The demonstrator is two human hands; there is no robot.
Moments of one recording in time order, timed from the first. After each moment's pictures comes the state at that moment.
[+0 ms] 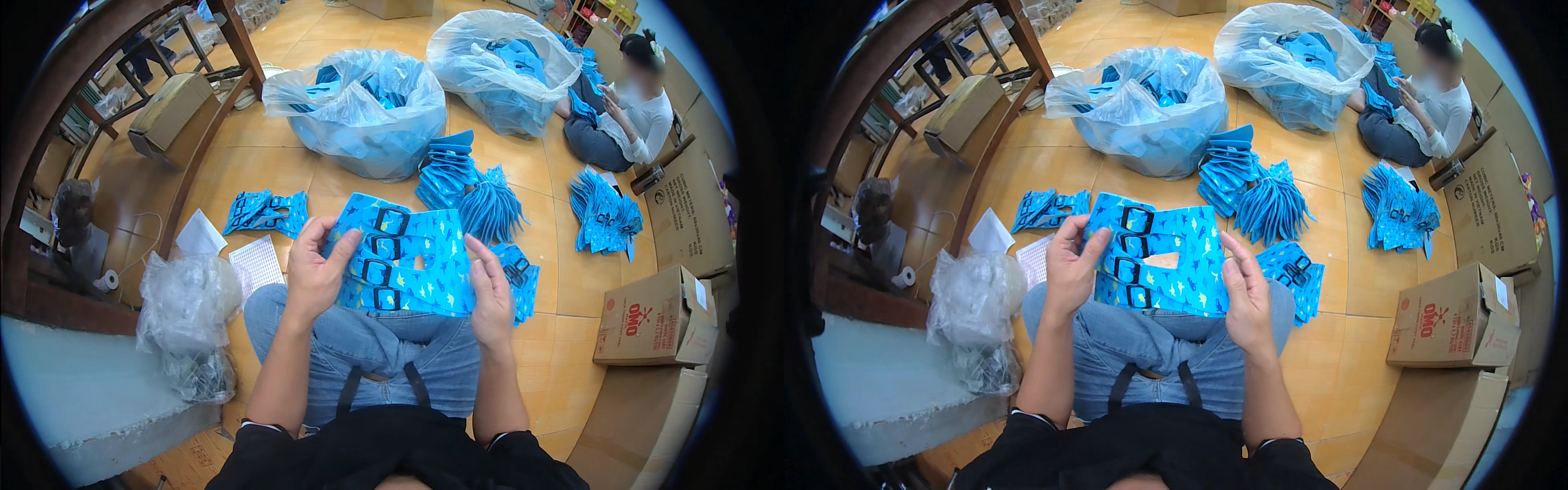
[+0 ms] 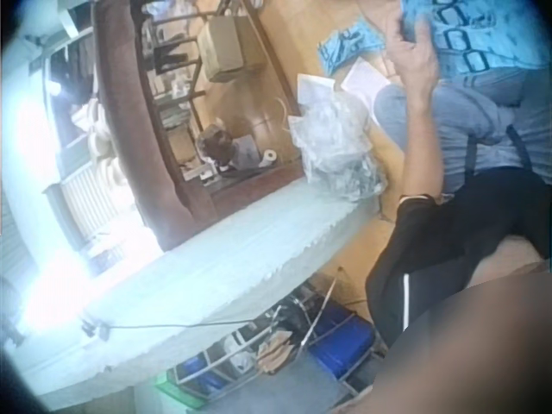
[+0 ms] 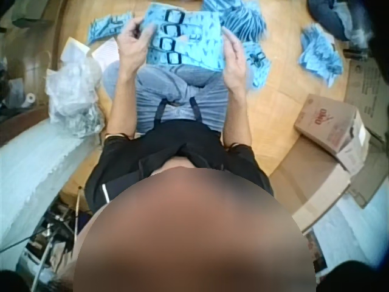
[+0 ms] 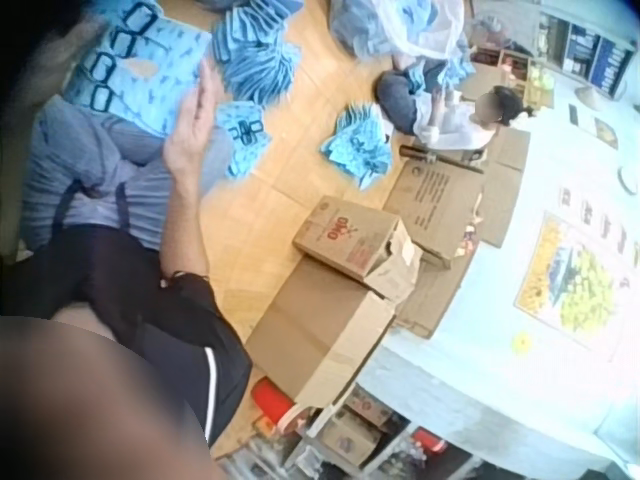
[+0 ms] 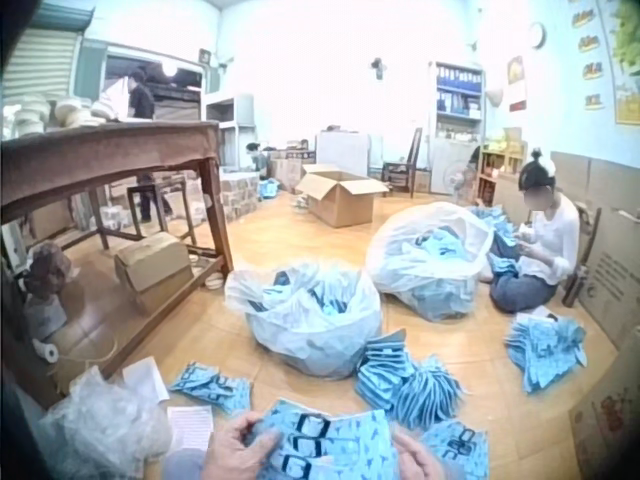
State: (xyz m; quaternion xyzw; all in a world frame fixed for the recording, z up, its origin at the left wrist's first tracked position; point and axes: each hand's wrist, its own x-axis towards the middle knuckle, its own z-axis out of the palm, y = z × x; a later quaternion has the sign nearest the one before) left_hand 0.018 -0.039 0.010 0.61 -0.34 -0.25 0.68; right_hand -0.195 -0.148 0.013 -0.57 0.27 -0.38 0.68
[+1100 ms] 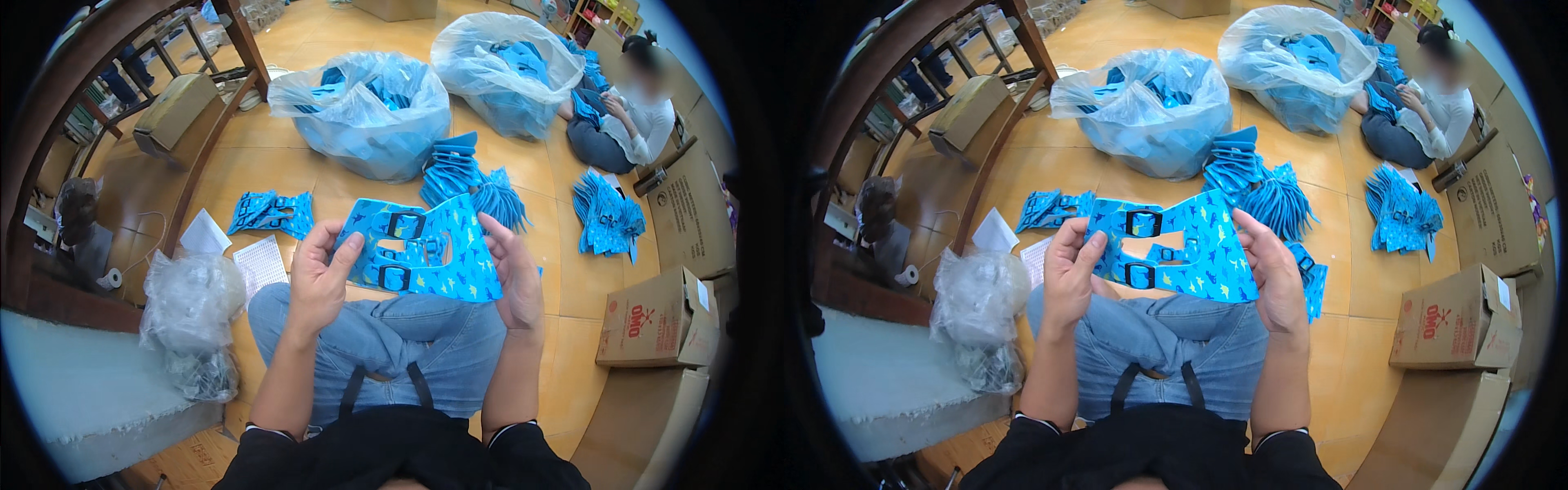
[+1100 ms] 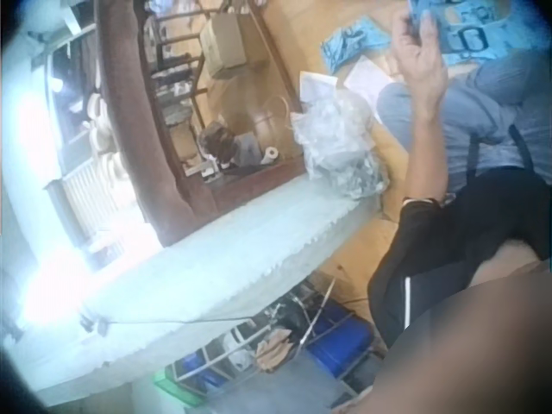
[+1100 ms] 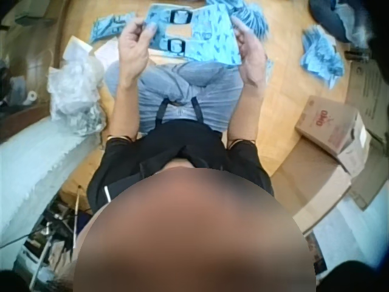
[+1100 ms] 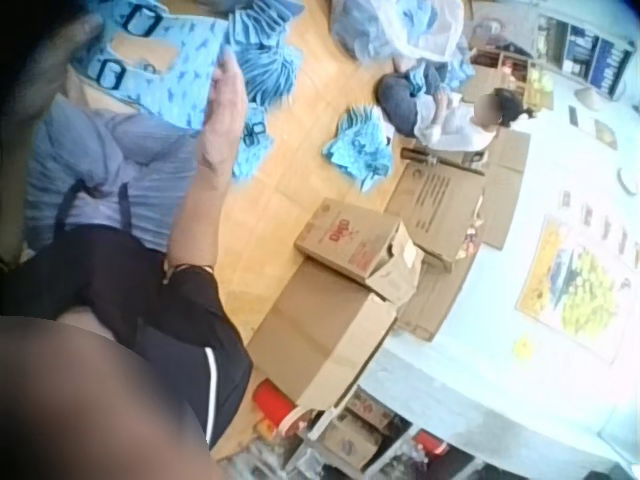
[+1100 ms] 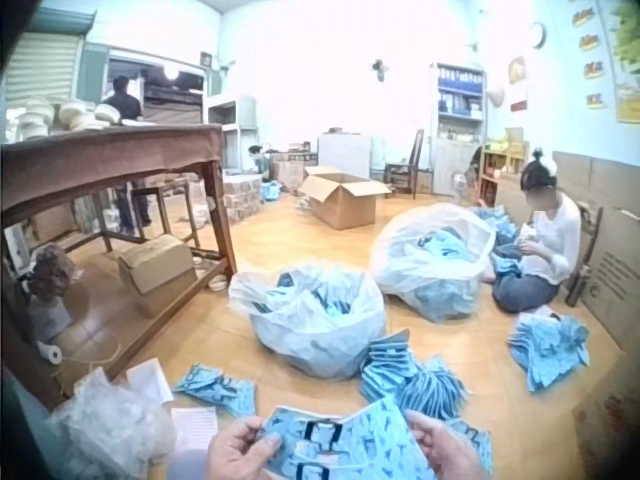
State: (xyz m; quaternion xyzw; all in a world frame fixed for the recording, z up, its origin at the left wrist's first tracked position) left_hand -0.005 -0.029 0.043 0.51 -0.32 -0.27 0.75; right_hand -0.200 -0.180 0.046 -0.49 0.21 -0.31 0.79
